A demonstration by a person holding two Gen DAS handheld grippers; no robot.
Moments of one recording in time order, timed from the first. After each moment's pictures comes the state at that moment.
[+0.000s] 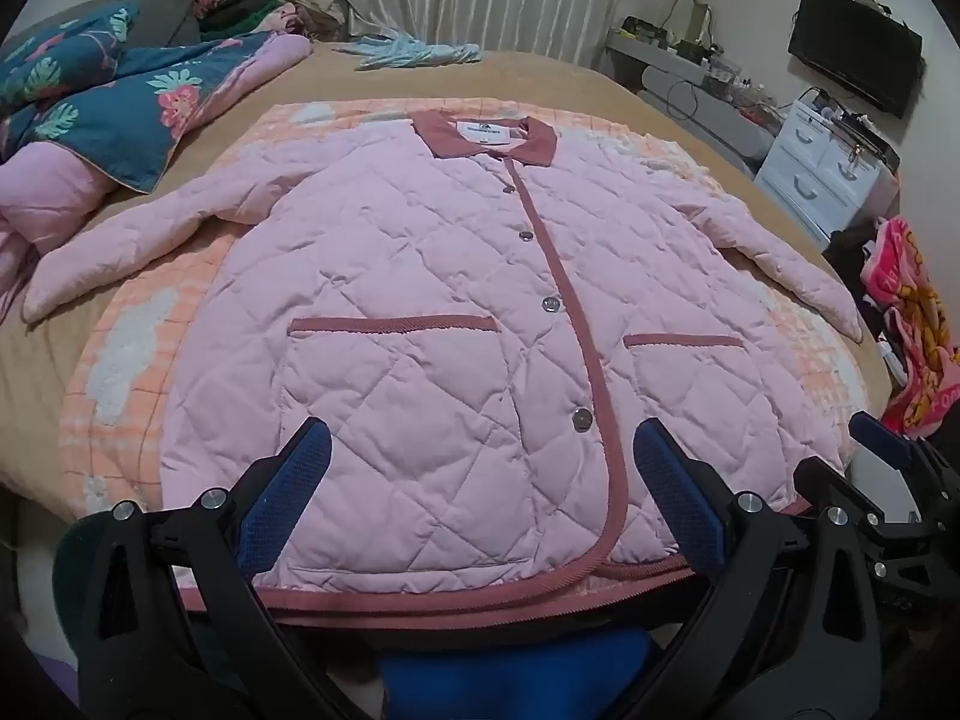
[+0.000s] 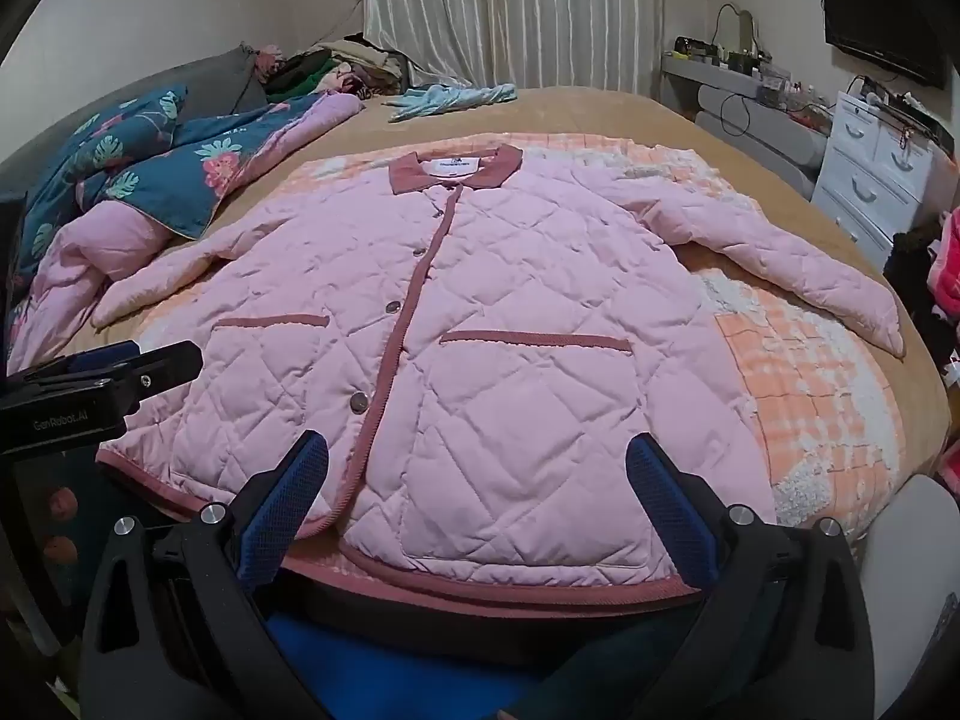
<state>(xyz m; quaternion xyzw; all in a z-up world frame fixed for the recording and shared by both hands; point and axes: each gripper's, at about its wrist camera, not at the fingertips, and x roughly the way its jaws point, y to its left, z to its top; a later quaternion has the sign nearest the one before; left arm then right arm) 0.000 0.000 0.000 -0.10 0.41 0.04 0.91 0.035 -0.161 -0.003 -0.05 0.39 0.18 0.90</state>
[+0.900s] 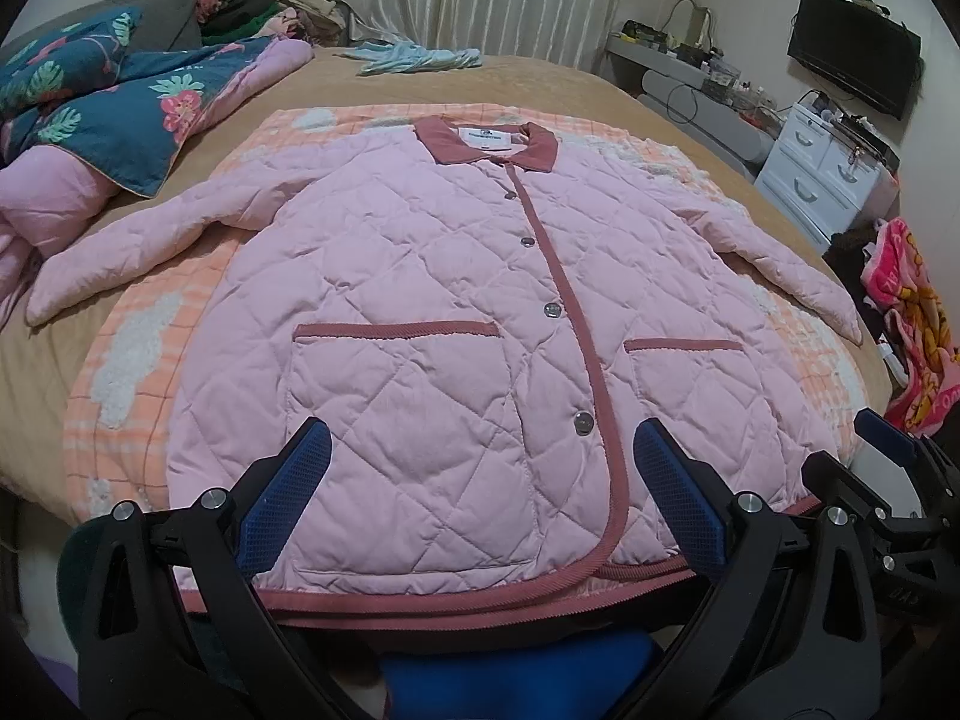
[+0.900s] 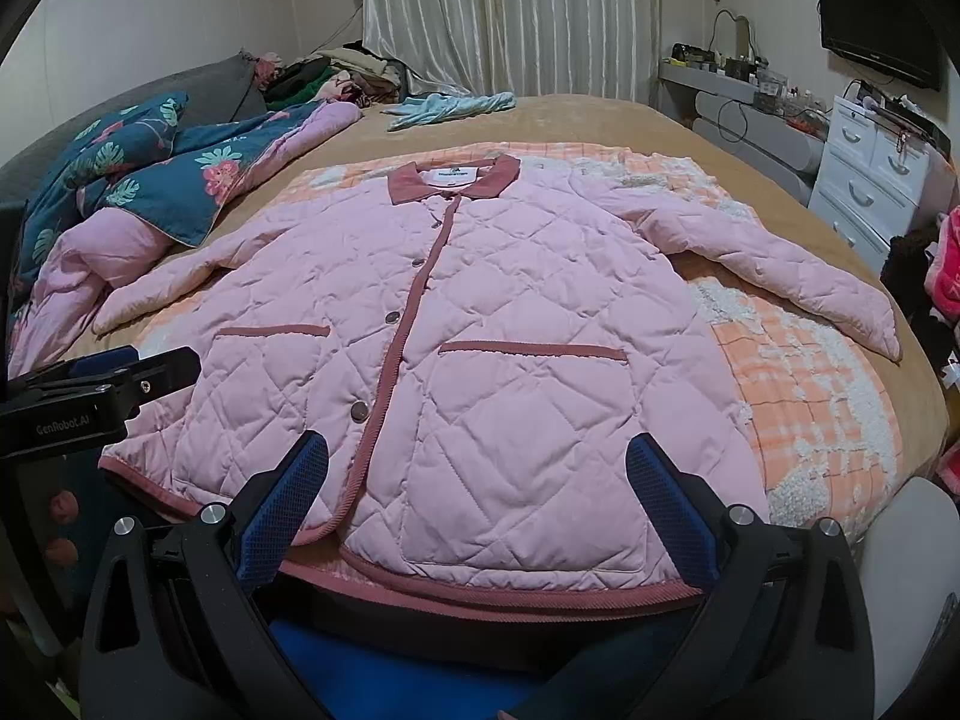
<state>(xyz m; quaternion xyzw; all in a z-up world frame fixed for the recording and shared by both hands) -0.002 0.002 0.009 -0.10 0.40 0.04 0.91 0.033 -0.160 0.004 -0.04 0.38 0.18 0.91</state>
